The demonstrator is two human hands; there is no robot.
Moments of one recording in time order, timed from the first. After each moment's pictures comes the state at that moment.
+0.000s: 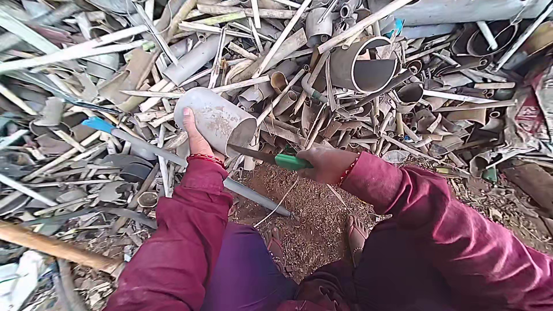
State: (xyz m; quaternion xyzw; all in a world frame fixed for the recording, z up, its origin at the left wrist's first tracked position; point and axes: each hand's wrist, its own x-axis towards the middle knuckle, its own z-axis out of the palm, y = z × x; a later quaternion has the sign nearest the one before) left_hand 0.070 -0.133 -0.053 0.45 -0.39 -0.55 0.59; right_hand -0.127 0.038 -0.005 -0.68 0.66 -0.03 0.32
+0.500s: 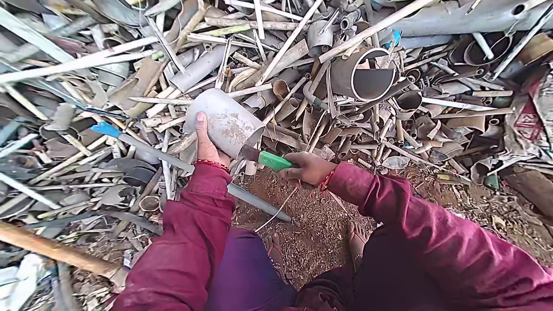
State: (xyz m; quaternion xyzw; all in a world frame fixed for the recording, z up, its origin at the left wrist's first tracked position) left_hand 0.067 -0.135 -0.057 0.38 -0.40 -0.58 0.60; right_hand -0.114 0.016 -0.048 -0.59 0.59 -0.23 0.49
